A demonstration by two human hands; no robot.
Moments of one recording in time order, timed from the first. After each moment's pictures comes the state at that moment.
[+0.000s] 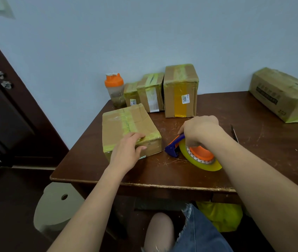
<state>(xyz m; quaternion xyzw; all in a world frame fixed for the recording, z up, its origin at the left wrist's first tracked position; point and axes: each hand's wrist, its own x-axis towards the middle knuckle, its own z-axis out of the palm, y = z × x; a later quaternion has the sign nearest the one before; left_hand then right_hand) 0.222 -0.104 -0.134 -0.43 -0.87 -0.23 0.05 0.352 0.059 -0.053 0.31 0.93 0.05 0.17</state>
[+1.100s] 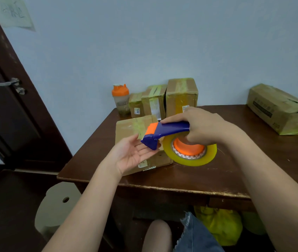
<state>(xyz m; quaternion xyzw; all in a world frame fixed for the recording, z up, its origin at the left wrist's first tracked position) 0.258 -0.118 -0.074 -0.03 -0.45 -0.74 -0.50 0.404 0.039 -0.004 0.14 0.98 -0.10 -0.08</state>
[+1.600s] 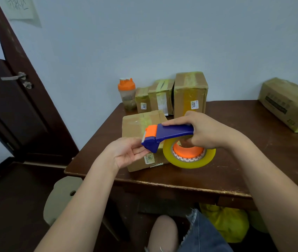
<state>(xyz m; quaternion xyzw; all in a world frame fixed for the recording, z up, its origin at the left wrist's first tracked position) 0.238 -0.136 -0.077 -0.05 -0.58 -0.68 -0.43 0.385 0.044 -0.036 0.07 0.97 -0.21 -0.08</state>
